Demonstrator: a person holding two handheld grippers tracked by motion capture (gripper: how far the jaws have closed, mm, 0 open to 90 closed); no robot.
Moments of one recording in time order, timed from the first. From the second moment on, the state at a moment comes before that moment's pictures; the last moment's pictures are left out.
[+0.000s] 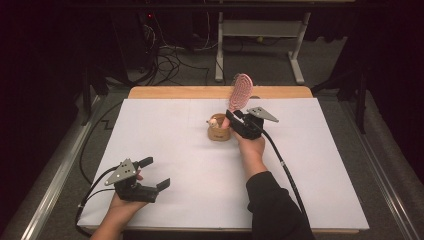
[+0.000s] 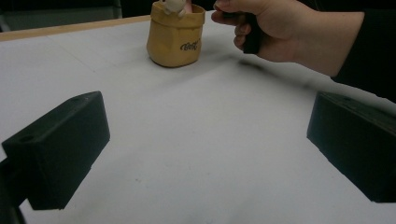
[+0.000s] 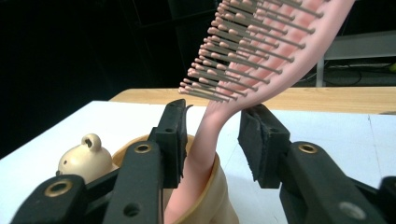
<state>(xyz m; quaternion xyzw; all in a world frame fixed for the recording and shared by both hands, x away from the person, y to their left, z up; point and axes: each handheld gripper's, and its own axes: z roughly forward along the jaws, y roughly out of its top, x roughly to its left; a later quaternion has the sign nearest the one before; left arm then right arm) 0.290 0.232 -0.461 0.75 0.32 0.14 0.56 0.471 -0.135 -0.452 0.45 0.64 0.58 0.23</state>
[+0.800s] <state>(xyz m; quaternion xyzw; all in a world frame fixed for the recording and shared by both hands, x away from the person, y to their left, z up) 0.291 0.233 -0.461 0.75 0.32 0.14 0.56 0.460 -0.145 -0.442 0.45 0.66 0.56 0.21</state>
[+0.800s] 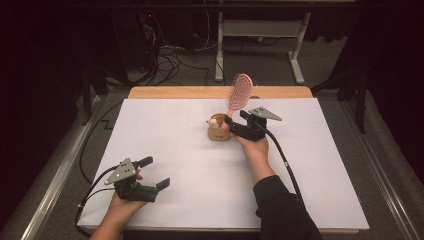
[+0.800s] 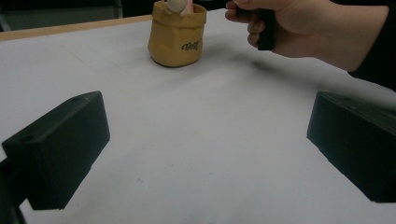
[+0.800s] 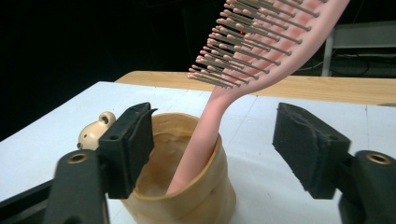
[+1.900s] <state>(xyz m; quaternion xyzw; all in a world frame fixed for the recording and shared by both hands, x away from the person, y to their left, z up) 0.294 0.245 -0.456 0.73 0.34 0.15 0.57 0.395 -0.193 -0.441 0.41 0.69 0.54 0.24</state>
